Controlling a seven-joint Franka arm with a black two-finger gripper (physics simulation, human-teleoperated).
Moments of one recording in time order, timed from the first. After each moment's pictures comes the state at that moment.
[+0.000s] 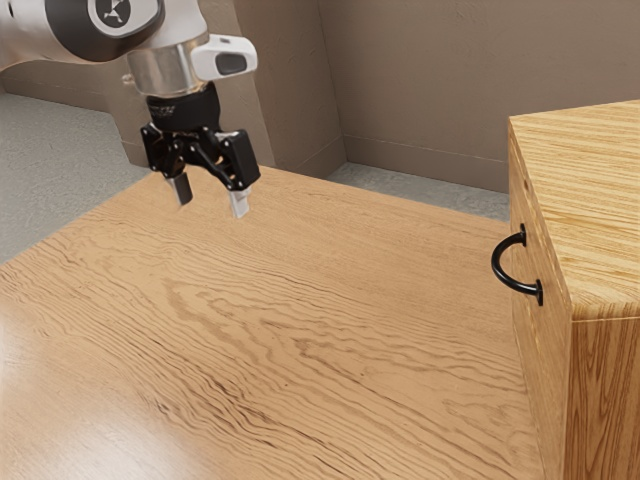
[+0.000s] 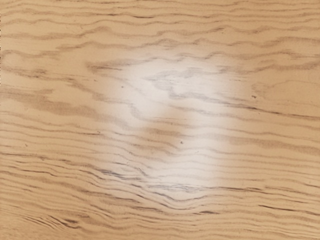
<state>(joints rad) 0.10 0.15 -0.03 -1.15 0.03 1.25 -0.04</state>
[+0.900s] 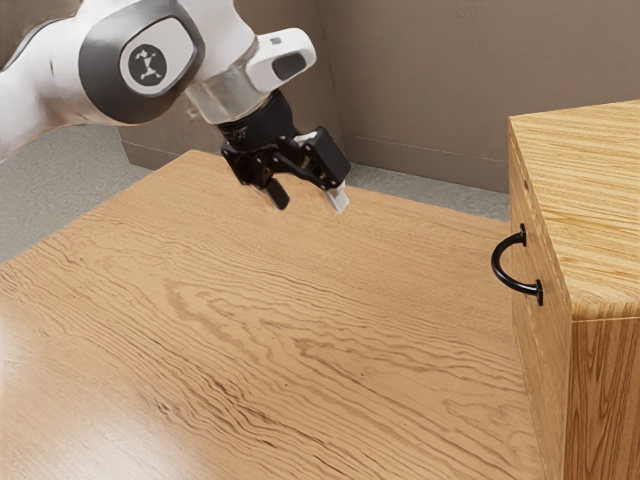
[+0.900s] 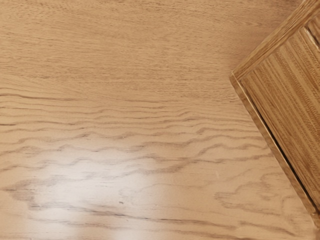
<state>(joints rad) 0.12 0.02 -0.16 -1.46 -0.17 1.78 -0.13</state>
